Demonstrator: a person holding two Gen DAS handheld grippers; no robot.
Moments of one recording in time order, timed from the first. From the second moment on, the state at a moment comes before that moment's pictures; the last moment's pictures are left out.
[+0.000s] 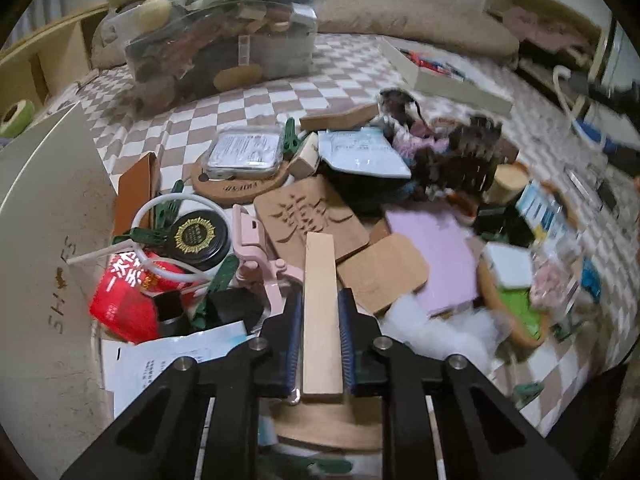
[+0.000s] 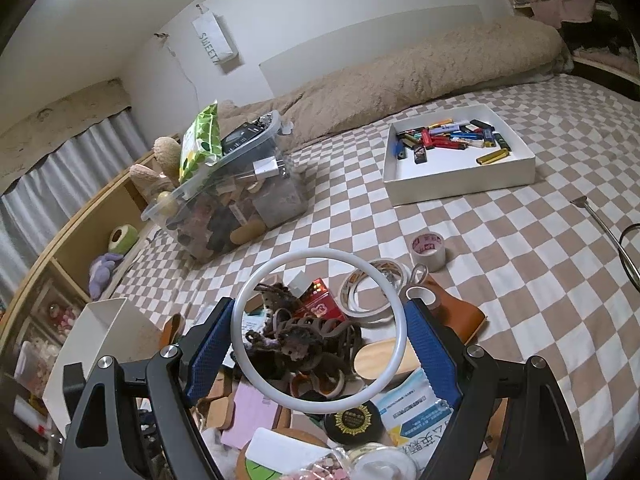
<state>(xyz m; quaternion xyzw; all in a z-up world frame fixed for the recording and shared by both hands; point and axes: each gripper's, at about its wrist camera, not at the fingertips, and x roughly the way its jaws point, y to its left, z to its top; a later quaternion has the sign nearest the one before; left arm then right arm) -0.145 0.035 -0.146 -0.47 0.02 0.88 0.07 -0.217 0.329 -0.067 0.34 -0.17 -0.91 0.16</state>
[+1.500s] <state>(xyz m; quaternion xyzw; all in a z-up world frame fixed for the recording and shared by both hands) -0.132 -0.003 -0.096 -0.38 -0.04 0.92 0.04 -0.197 0.268 -0.059 0.33 -0.07 -0.92 0.20</state>
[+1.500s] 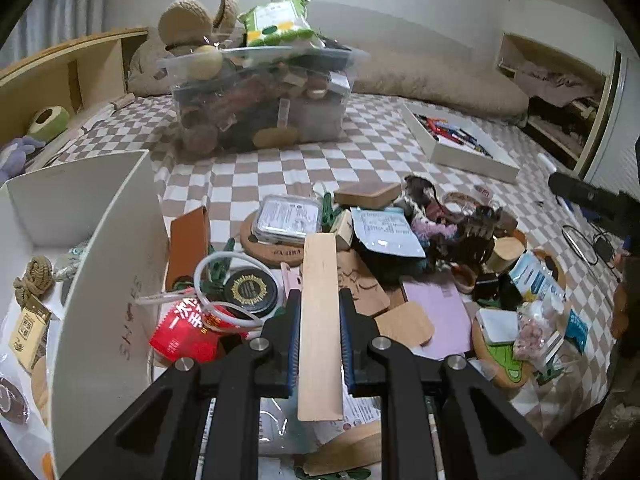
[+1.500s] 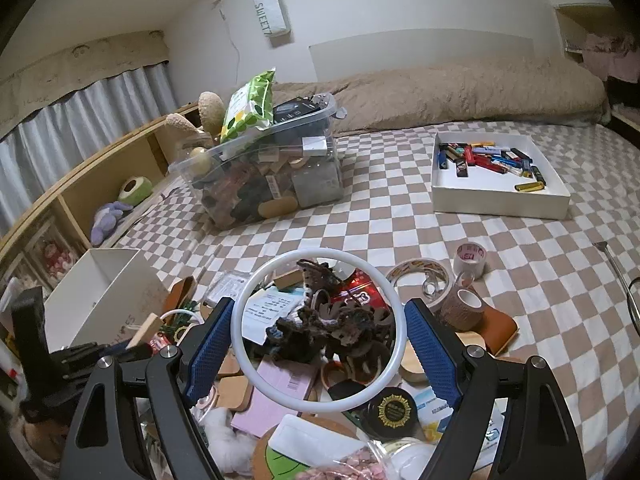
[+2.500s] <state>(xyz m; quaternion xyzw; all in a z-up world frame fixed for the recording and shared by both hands) -0.093 -0.054 -0.033 -0.28 -0.08 0.96 0.01 -0.162 0.215 -0.033 0.30 -0.06 -0.93 0.22</state>
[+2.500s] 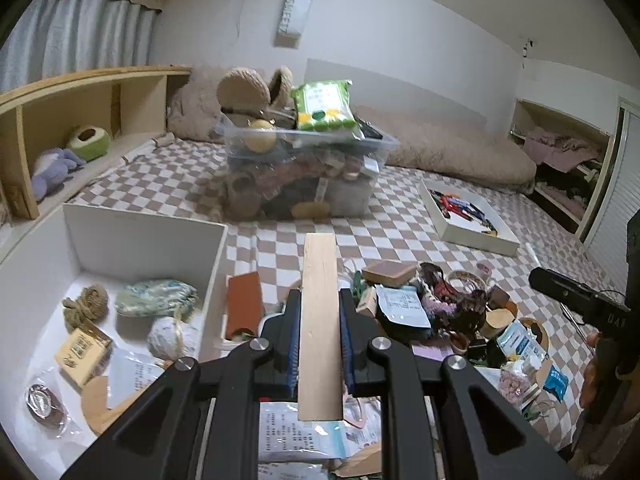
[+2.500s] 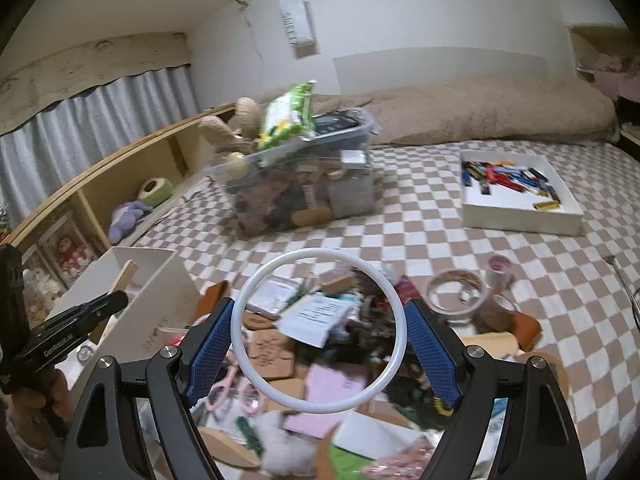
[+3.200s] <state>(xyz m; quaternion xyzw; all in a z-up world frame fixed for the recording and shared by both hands) -0.042 -0.121 -0.010 -0.25 -0.08 0.96 -0.07 -0.137 0.110 0.001 0.26 -0.06 -0.91 0.32</state>
